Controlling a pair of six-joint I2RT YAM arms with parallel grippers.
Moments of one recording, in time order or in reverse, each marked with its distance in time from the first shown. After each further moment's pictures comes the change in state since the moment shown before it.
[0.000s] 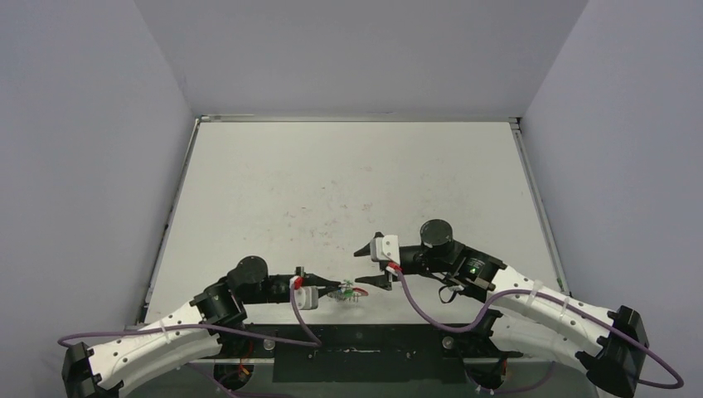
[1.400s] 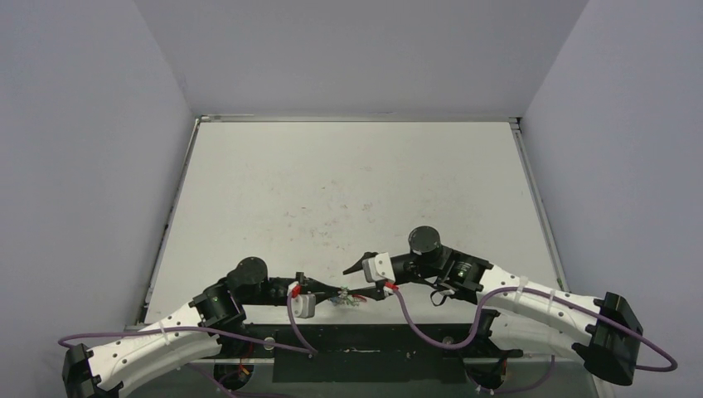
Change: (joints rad) left arm 0.000 -0.039 -0.011 -0.024 0.085 0.078; right arm 0.082 0.097 -0.035 0.100 -0.145 -0.121
